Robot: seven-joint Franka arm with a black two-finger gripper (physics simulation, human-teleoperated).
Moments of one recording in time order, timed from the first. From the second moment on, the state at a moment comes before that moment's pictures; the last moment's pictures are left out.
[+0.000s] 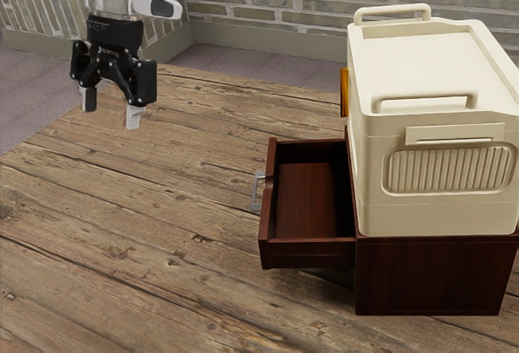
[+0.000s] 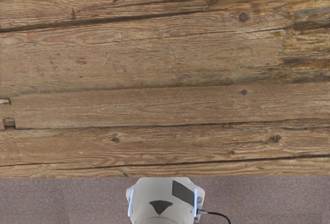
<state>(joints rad) -0.16 -0.07 -0.04 -1.45 0.03 1.02 -0.14</state>
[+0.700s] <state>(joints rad) -0.39 -0.37 0.16 -2.31 0.19 1.61 -0.14</state>
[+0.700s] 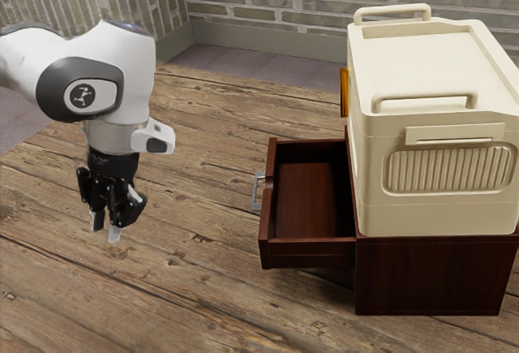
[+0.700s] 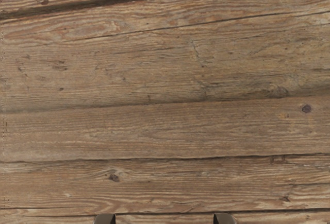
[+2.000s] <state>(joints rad) -0.35 -0.12 0.15 -2.32 0.37 2.44 0.75</state>
